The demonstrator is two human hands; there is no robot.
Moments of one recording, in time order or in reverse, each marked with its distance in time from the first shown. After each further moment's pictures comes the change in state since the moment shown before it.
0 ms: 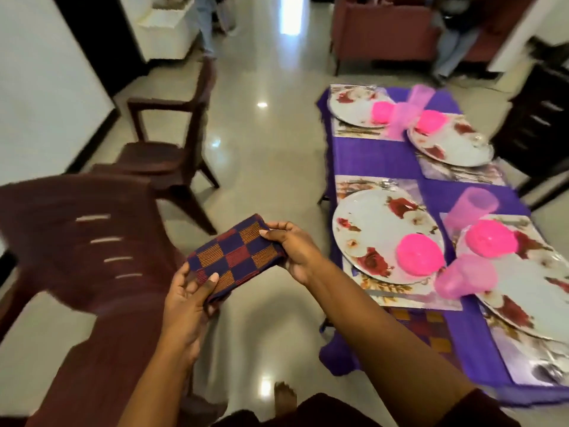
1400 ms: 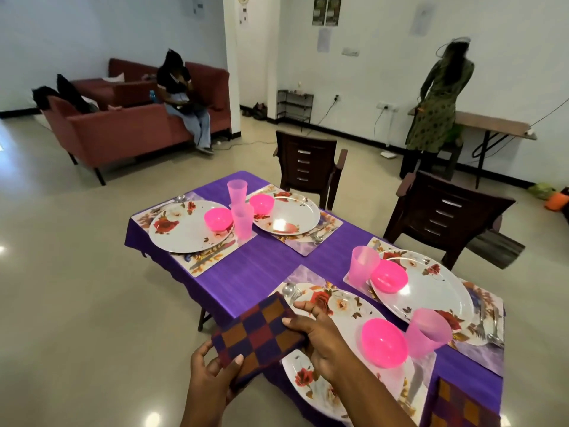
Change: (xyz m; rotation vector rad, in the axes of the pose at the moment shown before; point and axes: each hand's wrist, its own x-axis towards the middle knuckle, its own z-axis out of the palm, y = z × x) left_hand 0.312 0.018 0.281 0.286 -0.867 -0.376; right_hand 0.133 -0.134 -0.121 0.562 0.805 -0.394
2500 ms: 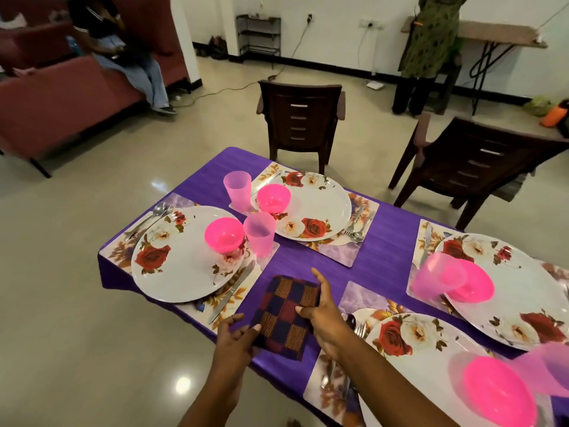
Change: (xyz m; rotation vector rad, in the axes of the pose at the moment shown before) left_hand 0.292 0.102 0.006 0.331 -0.133 -0.265; right_hand 0.254 -0.024 0.104 0.021 0.202 0.000
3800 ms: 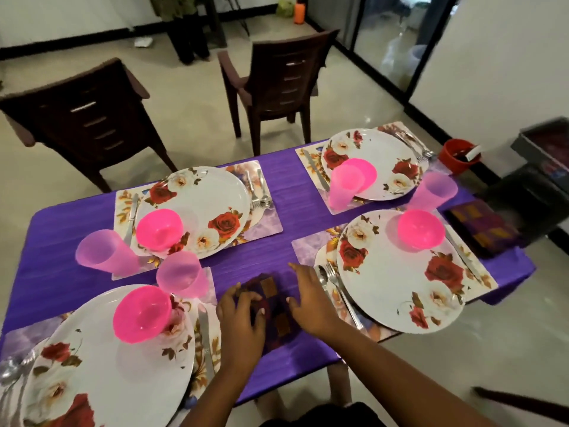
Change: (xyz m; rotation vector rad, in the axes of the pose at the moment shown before) left_hand 0.128 0.048 0.034 1.161 -0.645 0.911; right_hand 0.011 0.034 0.033 -0.739 0.728 -0.192
